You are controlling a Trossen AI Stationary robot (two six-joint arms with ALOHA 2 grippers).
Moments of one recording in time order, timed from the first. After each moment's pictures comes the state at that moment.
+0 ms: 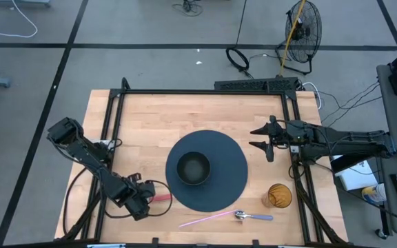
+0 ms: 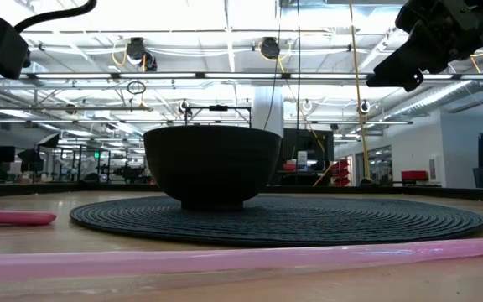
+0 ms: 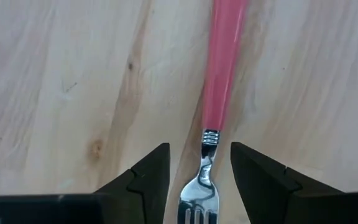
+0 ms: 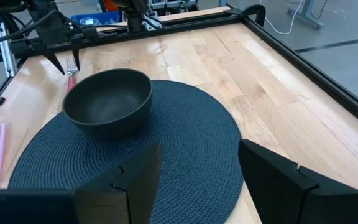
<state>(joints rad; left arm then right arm) -0.78 1.59 0.87 -0.70 -0.11 -1.06 -0.07 0.53 0.44 -0.29 0.08 0.14</state>
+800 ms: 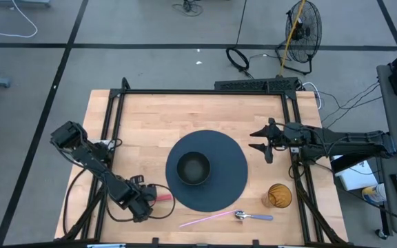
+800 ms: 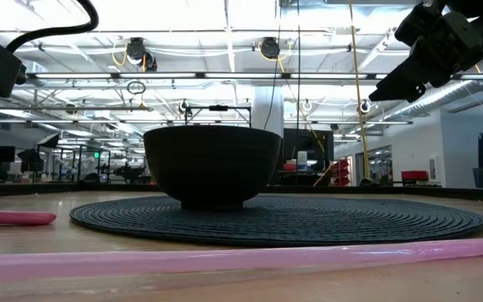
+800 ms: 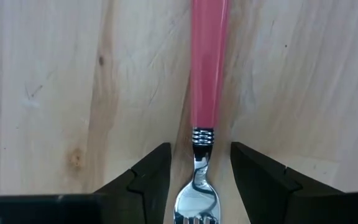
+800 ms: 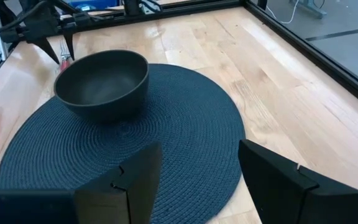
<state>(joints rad) -0.77 1.66 0.87 -0.64 -0.06 -0.97 -0.07 0.53 0.38 -0.27 0.07 0.14</state>
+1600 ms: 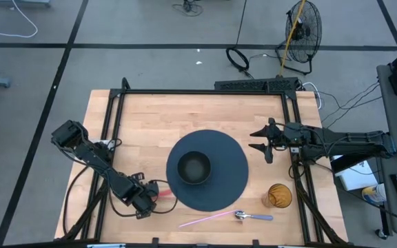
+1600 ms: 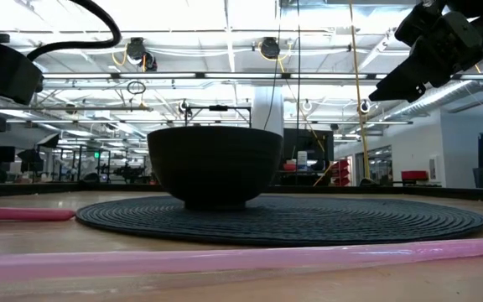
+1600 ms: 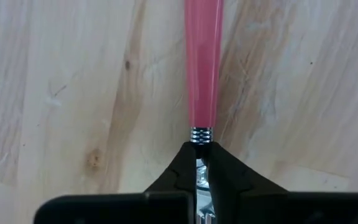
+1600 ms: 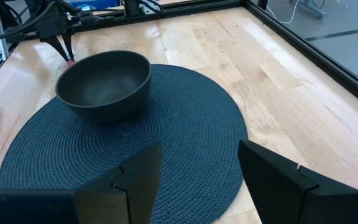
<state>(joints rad) -0.71 1.67 0.87 -0.66 -0.05 -0.98 -0.07 0.53 0.38 -0.27 0.07 0.14</state>
